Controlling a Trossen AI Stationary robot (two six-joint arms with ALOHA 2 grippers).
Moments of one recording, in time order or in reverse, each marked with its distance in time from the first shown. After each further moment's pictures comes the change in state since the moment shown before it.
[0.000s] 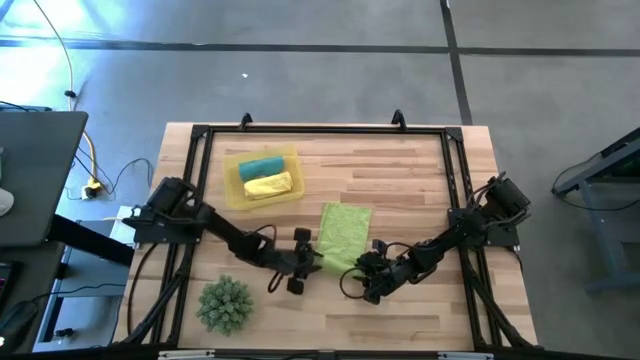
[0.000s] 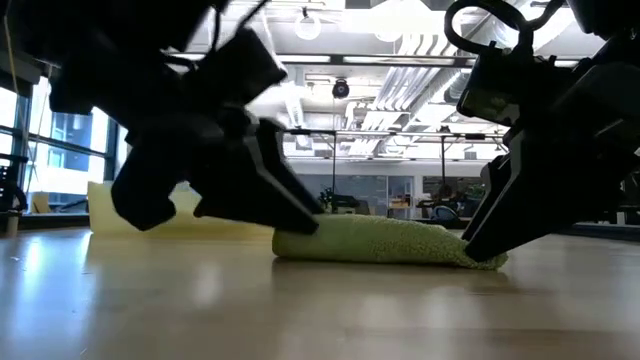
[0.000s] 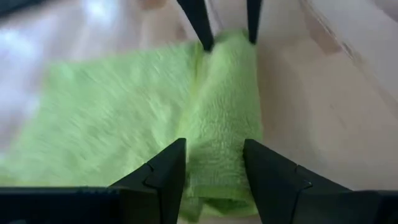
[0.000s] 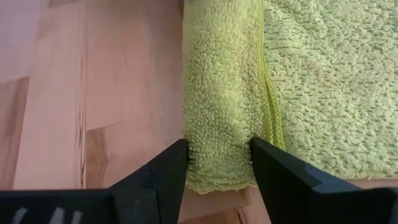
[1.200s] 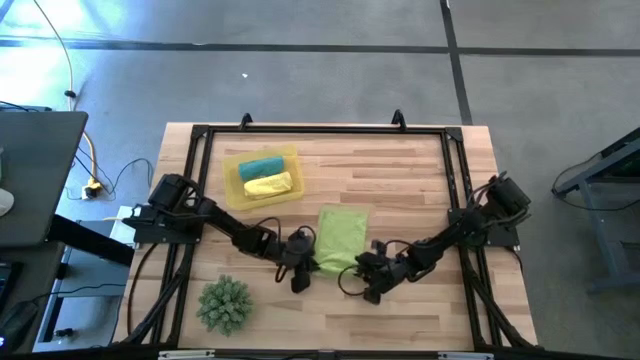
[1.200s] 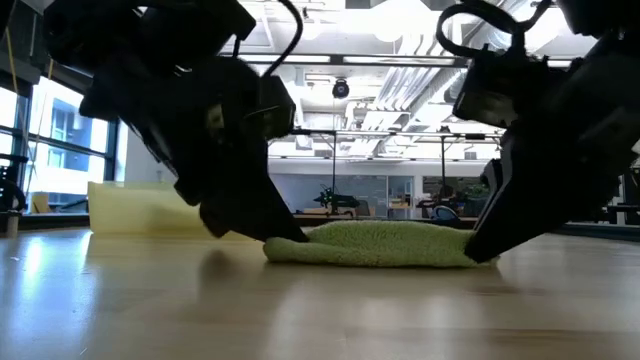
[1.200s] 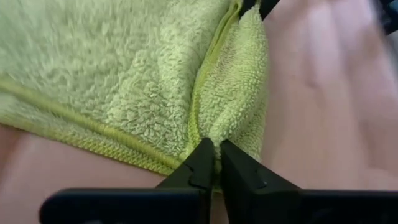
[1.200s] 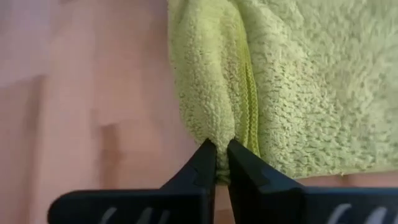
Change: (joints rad) left arm 0.064 -0.003 0.000 -0.100 0.286 -0.648; right arm -0.007 -0.005 0.003 -0.024 -0.072 0.005
